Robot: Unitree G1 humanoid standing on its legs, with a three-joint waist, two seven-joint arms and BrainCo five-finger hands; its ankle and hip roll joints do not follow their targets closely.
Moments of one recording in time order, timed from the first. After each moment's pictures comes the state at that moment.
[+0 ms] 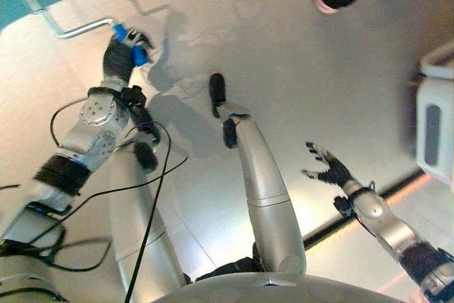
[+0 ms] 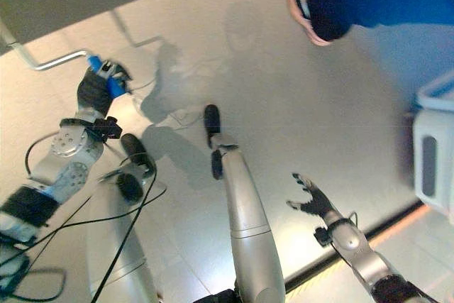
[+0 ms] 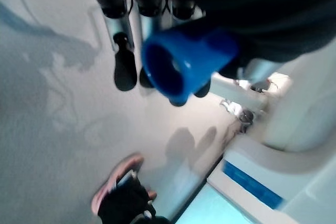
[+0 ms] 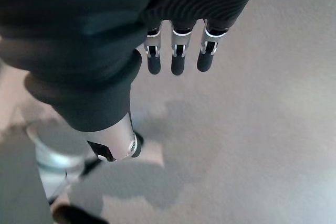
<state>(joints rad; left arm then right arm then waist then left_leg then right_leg) -0.60 0.90 -0.54 0.22 -1.02 -0.30 0.17 -0.03 -0.72 0.48 0.42 0.20 -0.24 -0.08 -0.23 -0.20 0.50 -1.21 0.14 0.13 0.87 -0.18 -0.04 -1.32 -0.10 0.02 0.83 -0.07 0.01</state>
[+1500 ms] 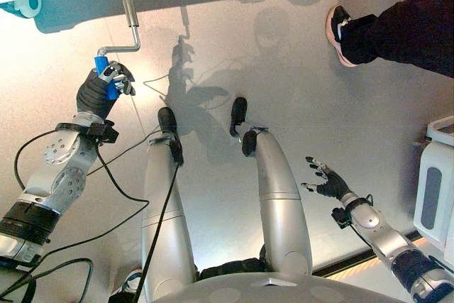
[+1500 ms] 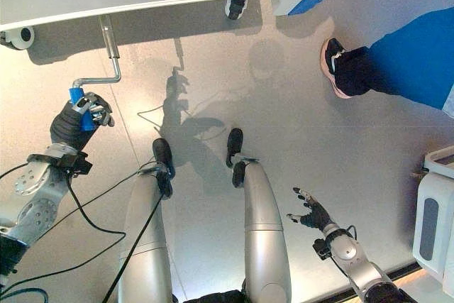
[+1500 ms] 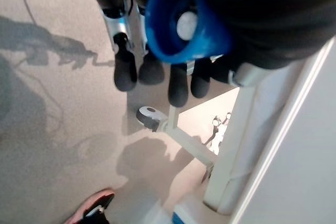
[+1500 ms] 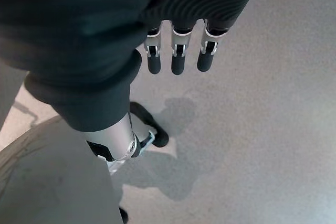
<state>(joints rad) -0.25 0.92 -0.22 0.20 -1.00 -0.28 0.04 -0.03 -0.65 0.44 0.52 0.19 -0.26 -0.04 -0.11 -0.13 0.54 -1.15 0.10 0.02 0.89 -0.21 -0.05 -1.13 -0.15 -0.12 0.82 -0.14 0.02</state>
